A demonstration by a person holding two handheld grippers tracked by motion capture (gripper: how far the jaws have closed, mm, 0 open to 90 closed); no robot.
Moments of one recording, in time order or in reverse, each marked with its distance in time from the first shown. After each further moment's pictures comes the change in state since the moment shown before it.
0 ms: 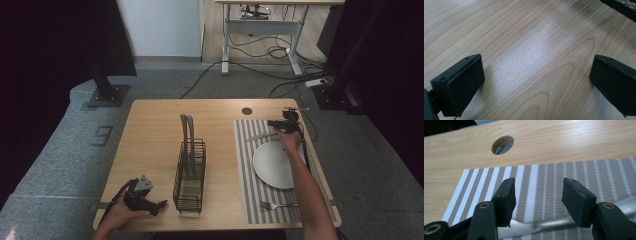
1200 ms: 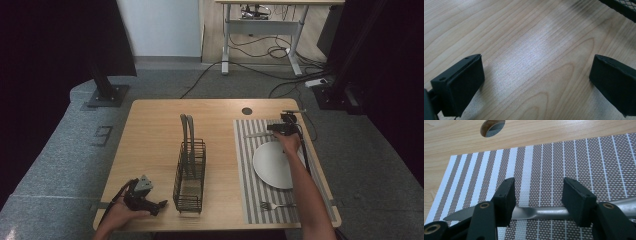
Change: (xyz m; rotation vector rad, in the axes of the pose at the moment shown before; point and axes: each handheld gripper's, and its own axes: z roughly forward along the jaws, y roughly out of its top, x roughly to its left) left arm 0.000 0.000 0.000 -0.001 0.001 0.001; right arm -0.005 -0.009 0.008 0.105 -0.028 0.038
